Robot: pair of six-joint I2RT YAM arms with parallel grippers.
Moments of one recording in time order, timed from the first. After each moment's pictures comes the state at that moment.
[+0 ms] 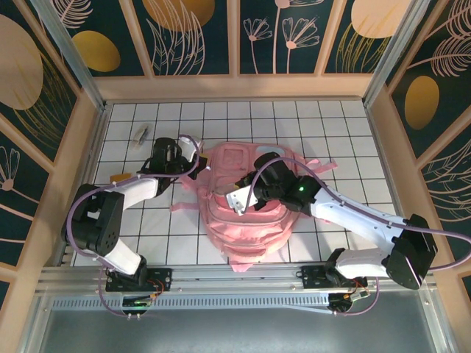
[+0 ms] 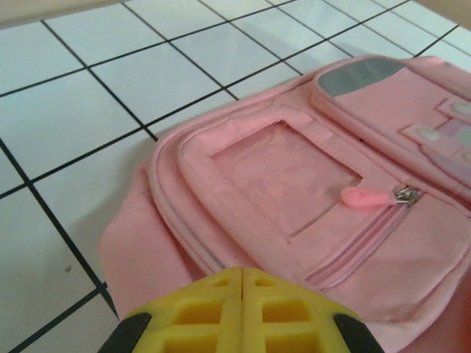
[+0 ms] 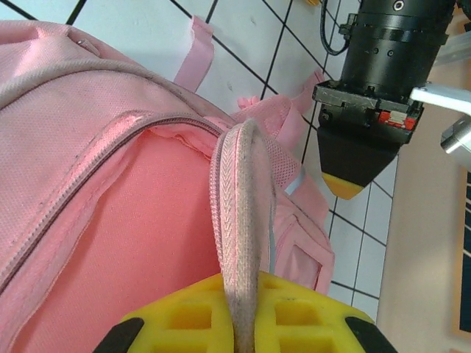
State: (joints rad) left arm -0.31 1.59 0.76 0.30 0.51 0.06; right arm 0.88 1.25 0.96 -0.39 -0.19 -1.25
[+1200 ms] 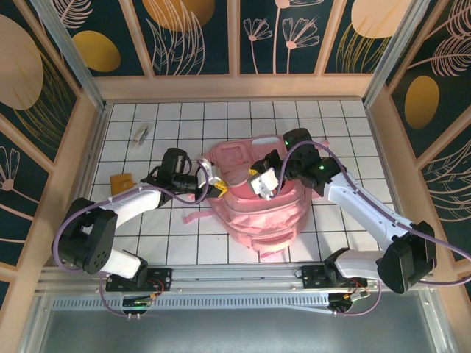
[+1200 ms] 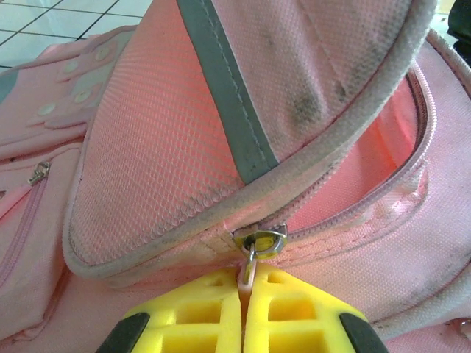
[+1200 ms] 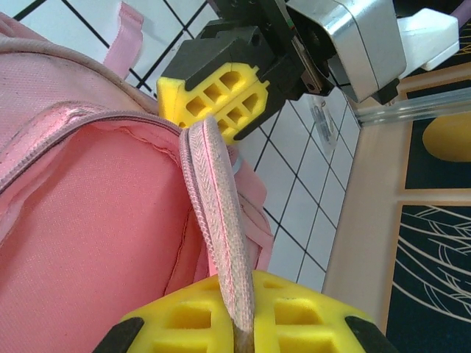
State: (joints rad) left arm -0.45 1.46 0.70 0.10 0.91 0.50; right arm 0.58 1.25 1.03 -0.48 -0.57 -1.63
